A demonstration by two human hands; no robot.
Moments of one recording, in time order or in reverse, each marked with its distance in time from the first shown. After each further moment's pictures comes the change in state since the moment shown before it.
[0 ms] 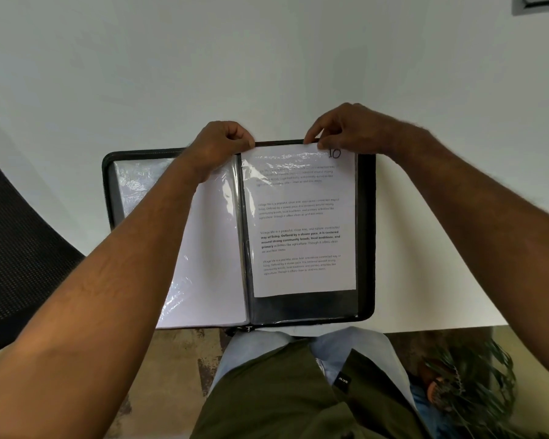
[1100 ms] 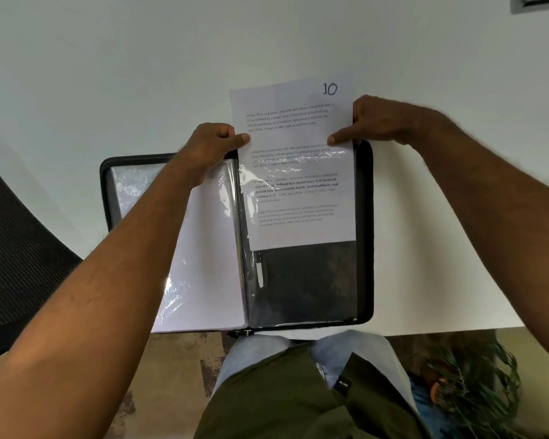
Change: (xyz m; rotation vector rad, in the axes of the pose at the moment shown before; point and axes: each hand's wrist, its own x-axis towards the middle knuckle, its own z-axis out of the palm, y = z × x) left_hand -0.003 0.008 -0.004 -0.202 0.000 -0.104; right_hand -0.001 0.026 -0.029 0.180 -0.034 0.196
